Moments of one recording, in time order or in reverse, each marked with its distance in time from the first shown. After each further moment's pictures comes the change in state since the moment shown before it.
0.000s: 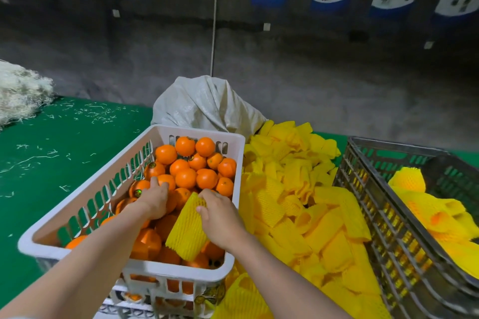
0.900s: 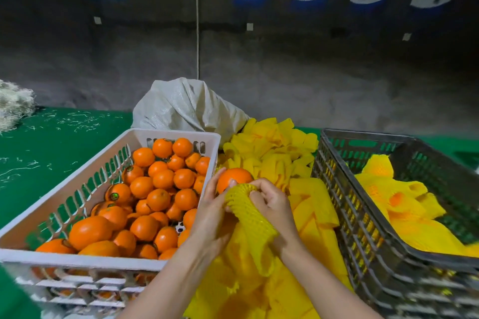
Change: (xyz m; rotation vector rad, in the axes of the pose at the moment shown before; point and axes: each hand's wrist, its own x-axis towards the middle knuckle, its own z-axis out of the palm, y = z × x) left_hand -0.159 0.215 -0.030 -2.193 -0.191 0.197; right_hand -0.086 0.047 -0.108 0.582 0.410 0.119
